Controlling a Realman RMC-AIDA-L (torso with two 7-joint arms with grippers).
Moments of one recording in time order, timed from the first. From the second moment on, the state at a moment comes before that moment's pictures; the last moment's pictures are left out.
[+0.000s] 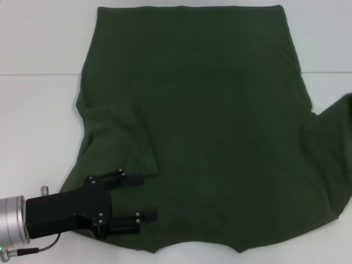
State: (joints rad) left arm -0.40 -2.16 0.50 0.67 2.06 1.81 -1.25; right arm 0.72 1.94 -0.58 -0.91 -2.60 -1.30 2.40
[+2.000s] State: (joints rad) left arm -0.46 -2.07 0.34 0.85 2.35 1.73 -2.30; right arm 0.38 2.09 -0.70 -0.68 -1.98 -1.64 1.12
